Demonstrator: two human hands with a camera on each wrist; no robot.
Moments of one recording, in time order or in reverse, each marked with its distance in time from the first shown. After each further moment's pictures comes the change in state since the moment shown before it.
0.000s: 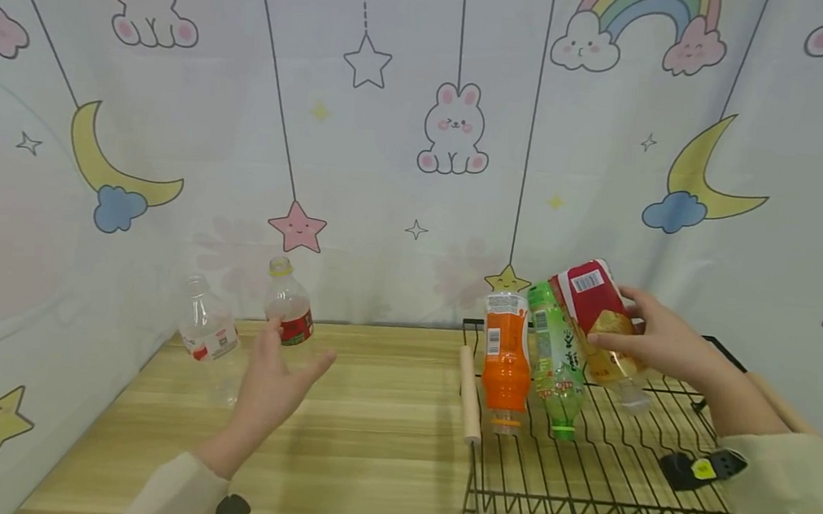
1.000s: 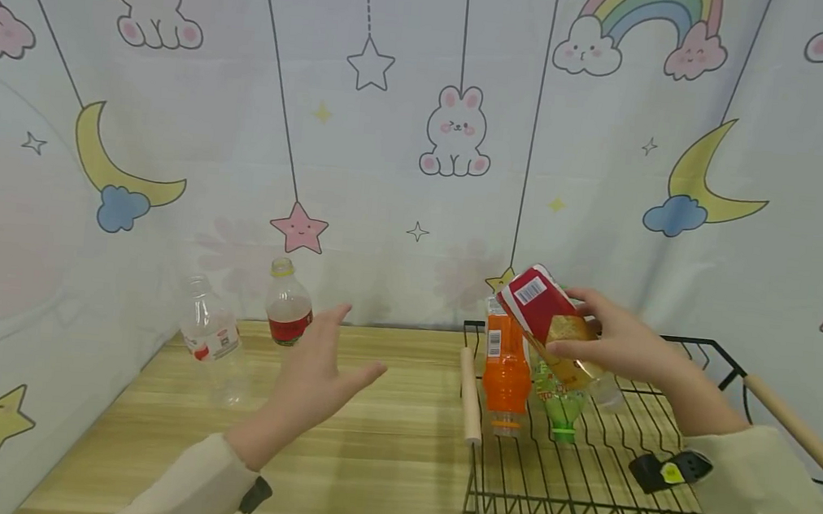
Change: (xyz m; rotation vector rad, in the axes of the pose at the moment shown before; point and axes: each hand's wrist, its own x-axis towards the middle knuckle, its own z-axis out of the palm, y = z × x) left_hand -0.008 0.043 0.017 0.176 -0.056 0.332; right_hand 0.000 -0.045 0.023 0.037 -0.041 -0.118
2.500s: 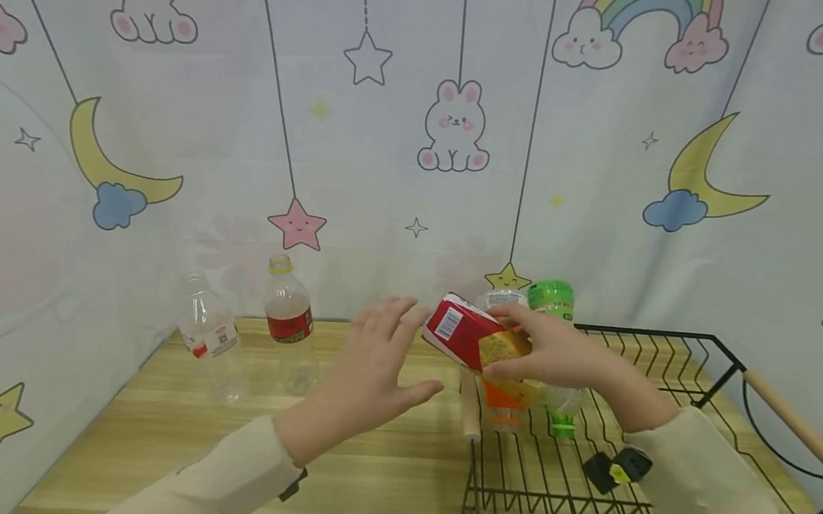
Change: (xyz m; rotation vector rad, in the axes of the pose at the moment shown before) left_hand 0.008 0.051 0.021 0.277 0.050 0.494; right_hand 0.014 -0.048 0.041 -0.070 -0.183 -0.118
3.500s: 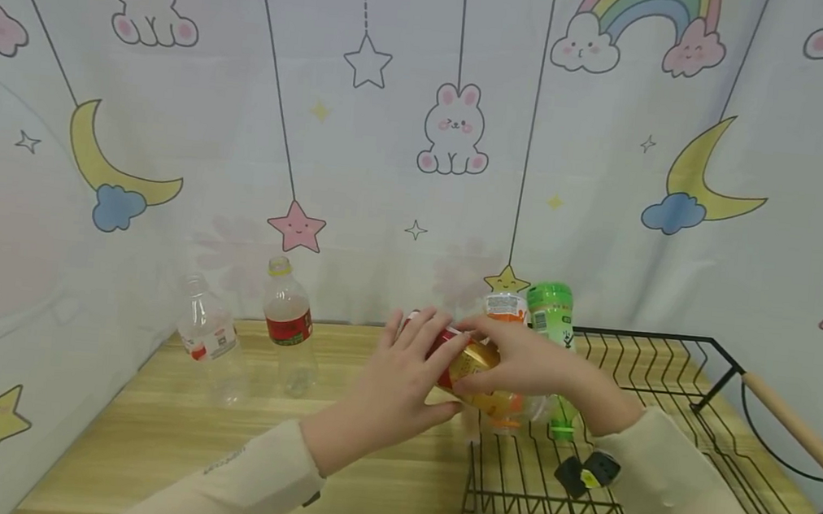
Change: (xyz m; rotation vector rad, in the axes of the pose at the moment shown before) left_hand 0.007 0.020 0.009 0.179 -0.023 0.184; right_hand 0.012 -0.014 0.019 -0.030 -0.063 -0.093
